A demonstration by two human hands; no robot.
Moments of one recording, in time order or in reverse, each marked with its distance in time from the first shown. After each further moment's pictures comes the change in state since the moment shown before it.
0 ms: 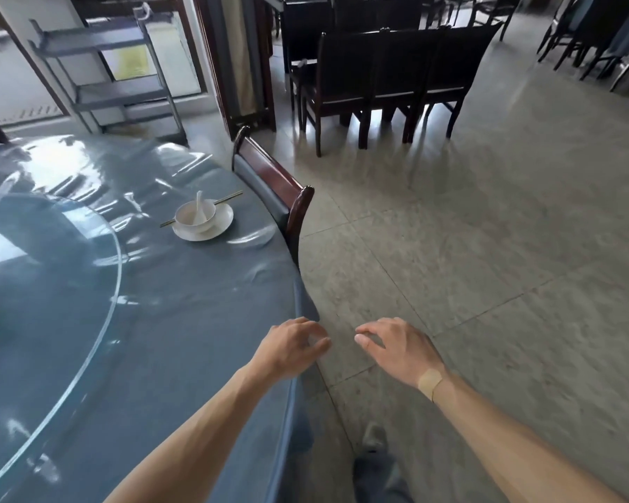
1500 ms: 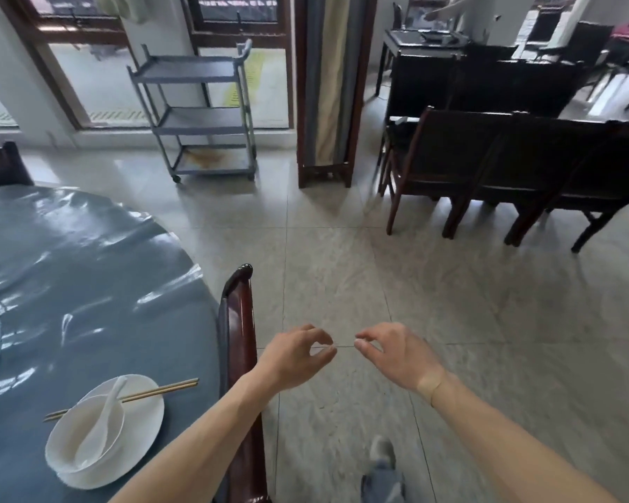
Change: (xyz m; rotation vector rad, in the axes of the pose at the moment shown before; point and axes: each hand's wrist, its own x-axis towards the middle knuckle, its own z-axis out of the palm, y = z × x) left_hand 0.561 -0.082 -0.233 -0.051 0.249 -0.220; right_hand 0.666 0.081 -0.196 -0.099 -0.132 -0.341
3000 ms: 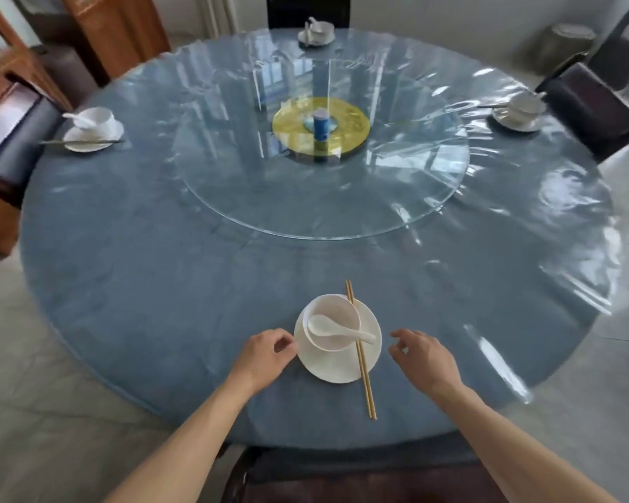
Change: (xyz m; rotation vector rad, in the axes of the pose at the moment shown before) left_hand -0.200 -0.142 0.036 -0.658 1.166 -1.634; right_hand 0.254 -0.332 0.197 -0.345 -0.644 -1.228
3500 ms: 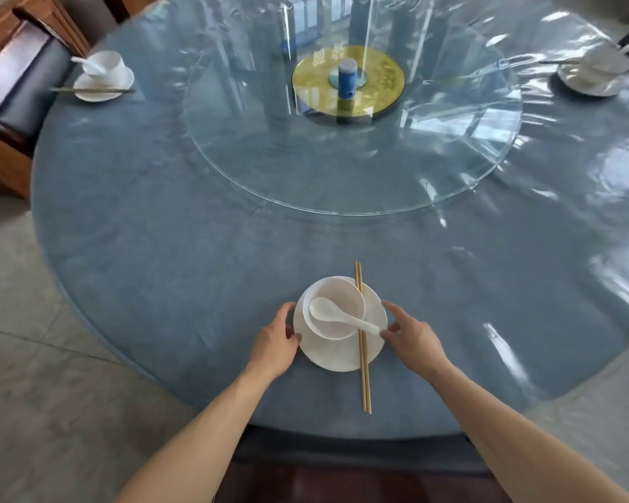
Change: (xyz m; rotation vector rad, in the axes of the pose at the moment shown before) left_hand 0.015 0.001 0.047 -0.087 0.024 -0.240; right_hand 0.050 0.003 0.022 0.191 -0.243 -0.024
